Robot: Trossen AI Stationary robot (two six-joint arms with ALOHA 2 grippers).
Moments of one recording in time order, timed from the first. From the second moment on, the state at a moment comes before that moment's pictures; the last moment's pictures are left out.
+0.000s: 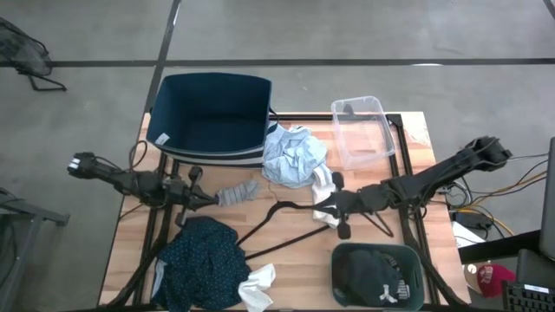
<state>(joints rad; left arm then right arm) -0.33 0.22 0.06 0.18 -0.15 -0.04 0.35 1.16 0.62 0.22 0.30 0.07</state>
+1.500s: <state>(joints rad) -0.33 0.04 0.01 0.05 -0.20 -0.06 0.33 1.25 0.82 -0.29 0.35 0.48</state>
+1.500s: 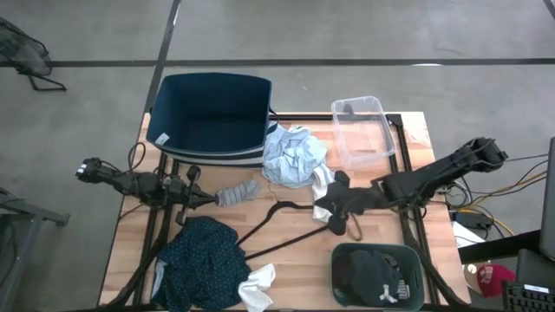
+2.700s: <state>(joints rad) -0.33 0.04 0.01 0.05 -0.20 -0.06 0.07 1.83 1.19 -0.98 0.15 0.76</state>
